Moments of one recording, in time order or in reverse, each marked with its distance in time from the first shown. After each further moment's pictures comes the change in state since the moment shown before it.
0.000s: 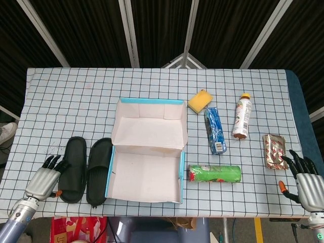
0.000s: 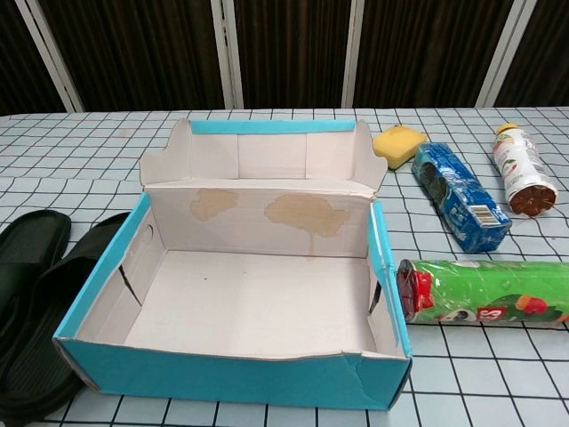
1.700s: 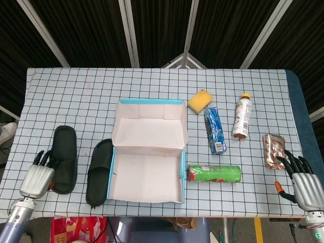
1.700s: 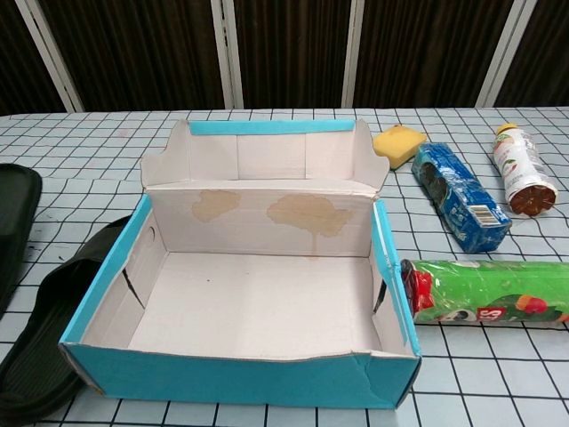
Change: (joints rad) left arm 0.061 -0.101 -0.031 0.155 0.032 0.202 0.133; right arm 0.015 0.004 -0.013 0.001 -0.029 -0.011 0.022
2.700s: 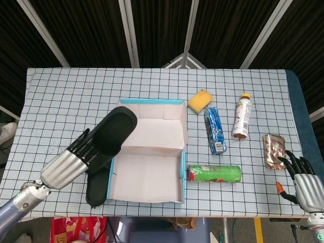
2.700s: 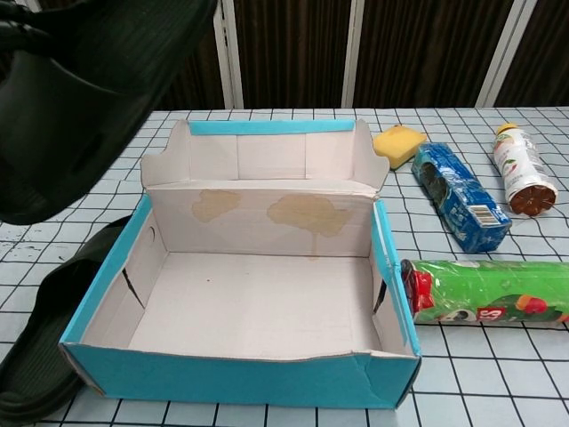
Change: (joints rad) left arm -0.283 0.316 -0.121 -0.346 0.492 -0.048 0.246; right arm -0.007 0.010 -0.004 -0.004 -0.004 0.013 0.027
